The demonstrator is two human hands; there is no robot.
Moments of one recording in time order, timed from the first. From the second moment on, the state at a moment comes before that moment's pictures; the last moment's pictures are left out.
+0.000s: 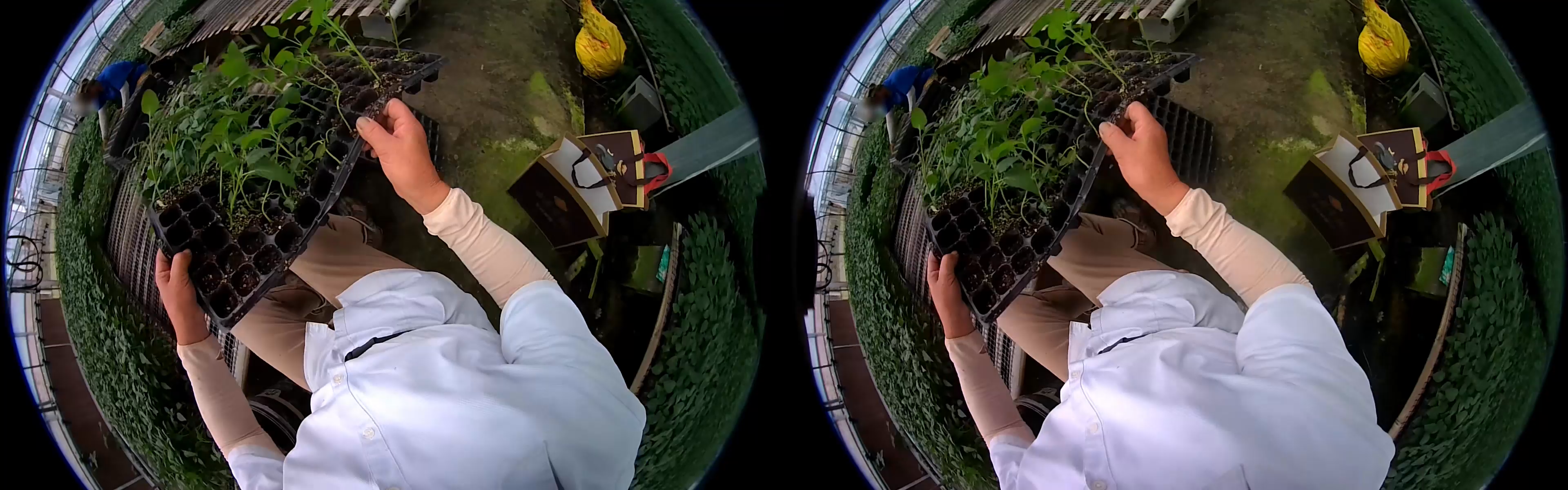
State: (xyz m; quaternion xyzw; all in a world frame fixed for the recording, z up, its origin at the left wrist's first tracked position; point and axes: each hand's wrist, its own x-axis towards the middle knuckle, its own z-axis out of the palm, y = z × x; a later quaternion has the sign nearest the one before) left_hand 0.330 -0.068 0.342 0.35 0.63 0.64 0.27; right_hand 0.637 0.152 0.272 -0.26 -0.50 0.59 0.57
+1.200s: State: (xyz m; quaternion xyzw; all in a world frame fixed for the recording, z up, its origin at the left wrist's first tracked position) left_hand 0.469 0.198 0.152 0.51 0.66 0.27 0.47; right_hand 0.816 0.074 -0.016 -0.55 0.05 0.66 0.51
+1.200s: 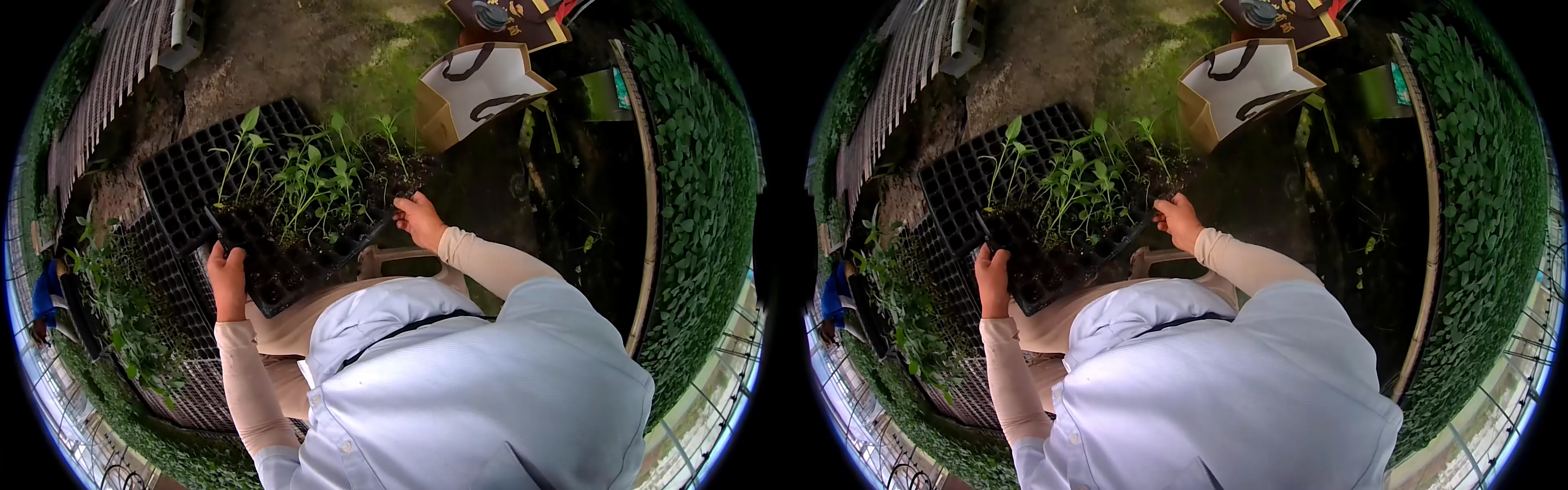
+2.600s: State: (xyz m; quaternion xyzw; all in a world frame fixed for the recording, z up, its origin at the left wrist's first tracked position) left_hand 0.701 0.129 0.026 0.54 0.47 -0.25 0.65; right_hand 1.045 -0.082 -0.126 -0.76 0.19 0.34 0.52
